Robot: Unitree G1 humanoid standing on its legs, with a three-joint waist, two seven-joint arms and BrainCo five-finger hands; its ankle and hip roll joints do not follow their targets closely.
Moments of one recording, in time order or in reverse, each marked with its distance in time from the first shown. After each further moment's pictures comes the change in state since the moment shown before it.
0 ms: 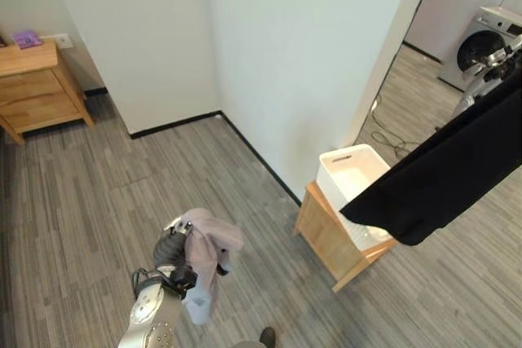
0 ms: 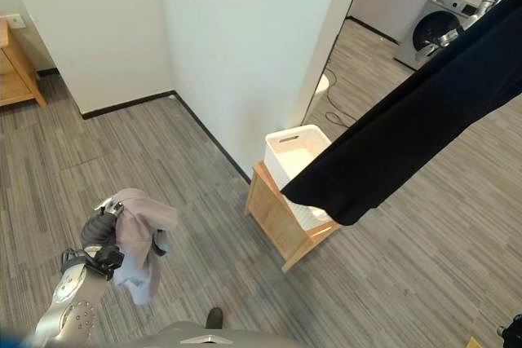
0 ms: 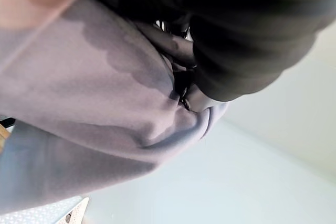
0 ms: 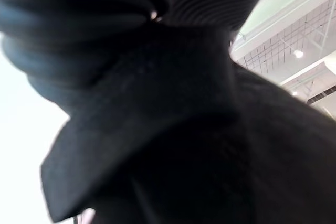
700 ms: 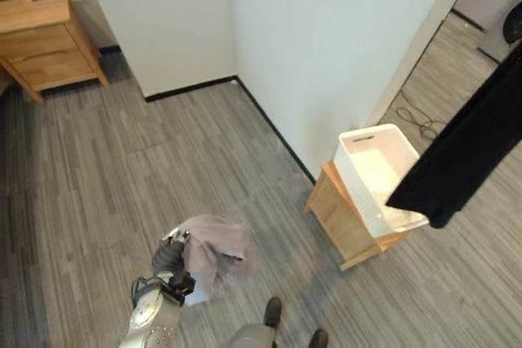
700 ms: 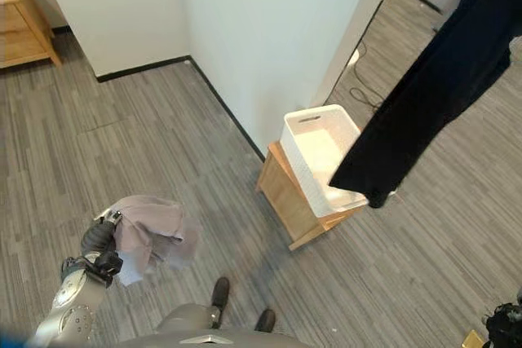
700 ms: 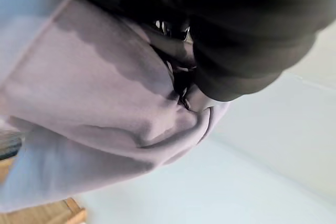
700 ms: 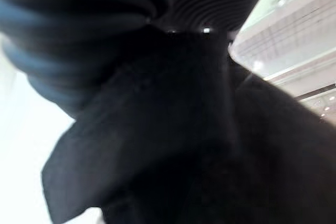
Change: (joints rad) left arm 0.001 0.011 -0.010 0.085 -0.036 0.001 0.011; right arm -0.069 0.156 0.047 0.044 -0.077 0.022 0.000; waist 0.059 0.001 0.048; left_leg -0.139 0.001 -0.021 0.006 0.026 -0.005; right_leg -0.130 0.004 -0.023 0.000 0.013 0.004
